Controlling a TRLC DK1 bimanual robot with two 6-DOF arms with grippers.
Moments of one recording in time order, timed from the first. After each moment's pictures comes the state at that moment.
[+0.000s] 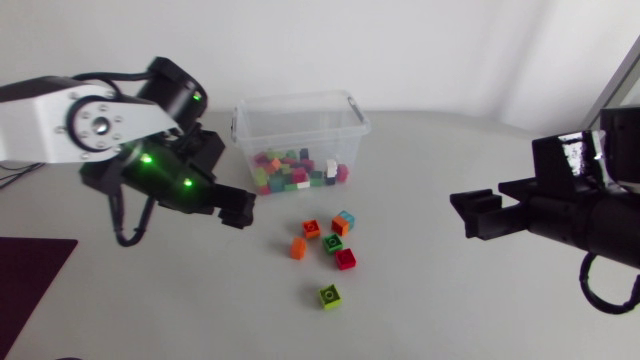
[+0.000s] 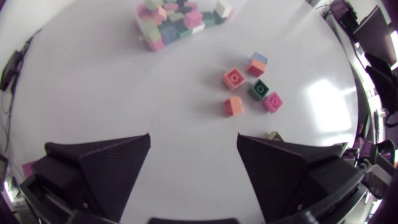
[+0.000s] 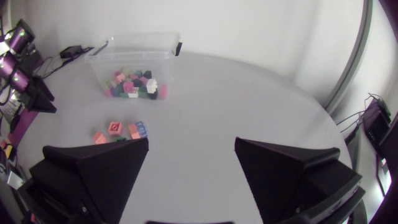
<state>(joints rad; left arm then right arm) -0.43 1.52 1.11 -0.77 0.07 -0.09 0.32 0.85 0.67 -0.44 0.09 0.03</state>
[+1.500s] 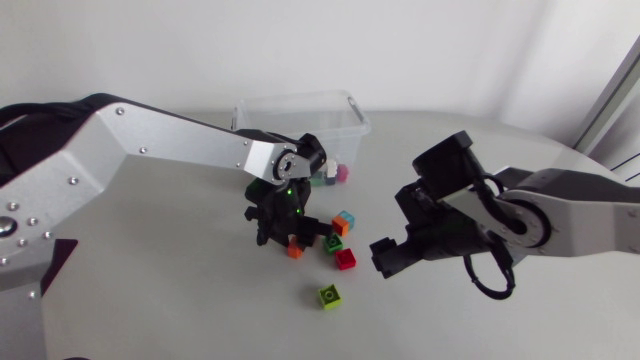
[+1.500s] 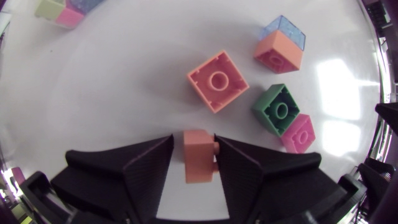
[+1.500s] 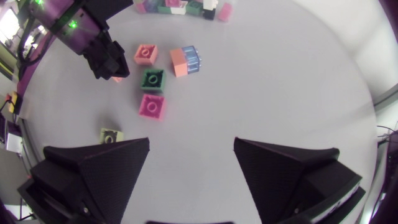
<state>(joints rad) -0.62 2.16 1.47 -0.76 0.03 -0.29 0.53 1.42 0.75 -0.40 0.01 0.07</state>
